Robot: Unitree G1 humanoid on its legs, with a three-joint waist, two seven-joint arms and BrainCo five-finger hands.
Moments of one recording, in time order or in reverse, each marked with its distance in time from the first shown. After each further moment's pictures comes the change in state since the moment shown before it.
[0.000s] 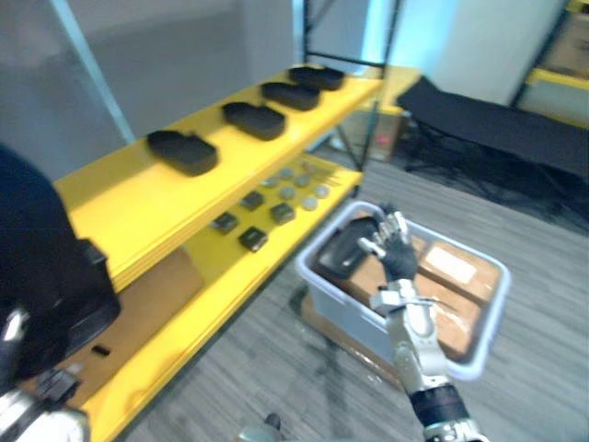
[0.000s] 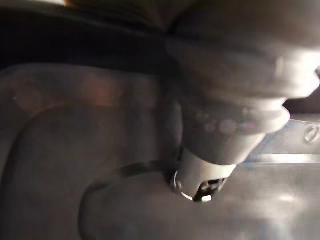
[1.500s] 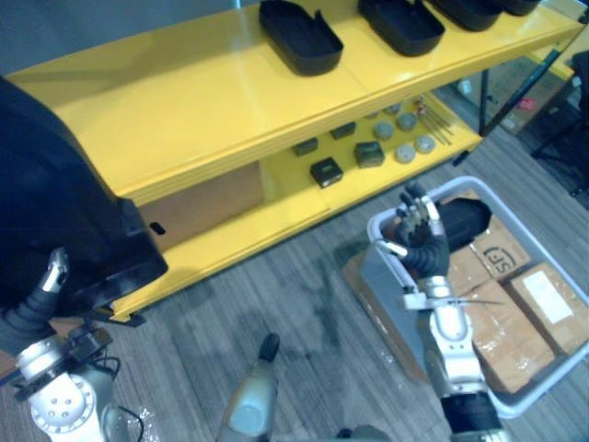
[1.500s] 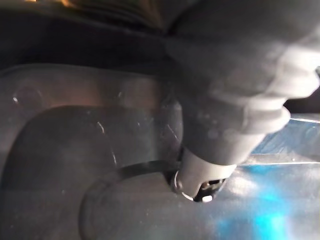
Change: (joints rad) left arm -0.252 0.167 -0.292 0.011 -0.124 -0.039 -0.116; right arm 0.068 -0.138 -0.137 -0.173 -0.142 -0.078 0.031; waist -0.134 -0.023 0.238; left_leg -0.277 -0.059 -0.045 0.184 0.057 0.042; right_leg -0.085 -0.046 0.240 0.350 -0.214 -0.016
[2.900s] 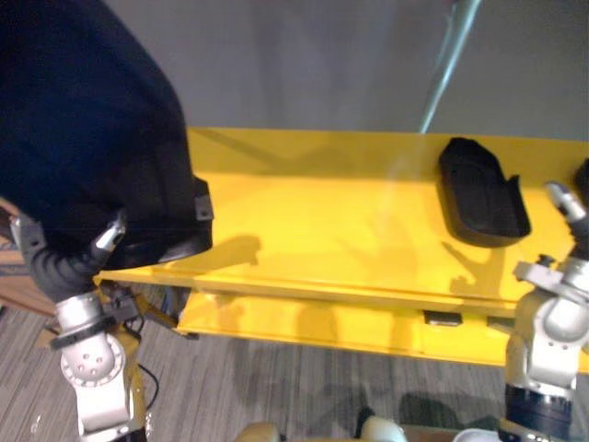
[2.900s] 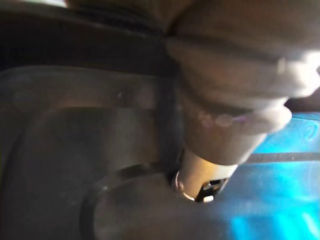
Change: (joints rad) left arm -0.146 0.096 -0.143 0.038 0.109 0.039 -0.068; right arm 0.039 -0.116 -0.482 -0.275 -0.039 -0.074 -0.280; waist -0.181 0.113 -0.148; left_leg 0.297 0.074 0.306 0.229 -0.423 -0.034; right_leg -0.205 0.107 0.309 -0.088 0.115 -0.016
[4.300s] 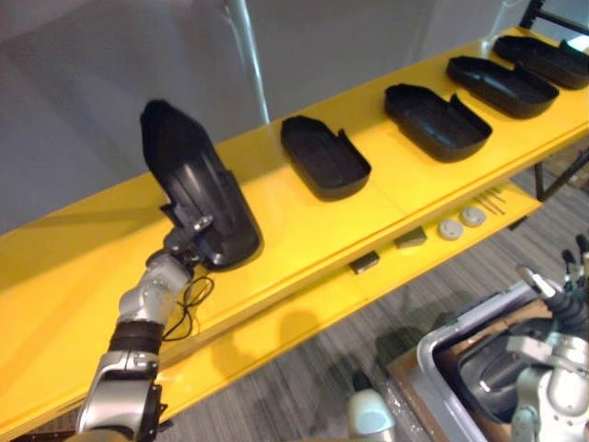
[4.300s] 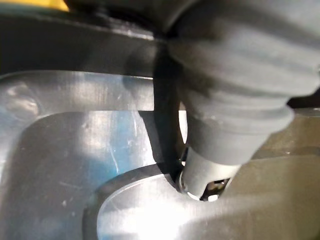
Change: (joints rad) left arm -0.562 0.218 -0.304 0.869 -0.706 0.655 0.063; right arm 0.341 0.120 -0.013 0.005 0.091 0.122 0.181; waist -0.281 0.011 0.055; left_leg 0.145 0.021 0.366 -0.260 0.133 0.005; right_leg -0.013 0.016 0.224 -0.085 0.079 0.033
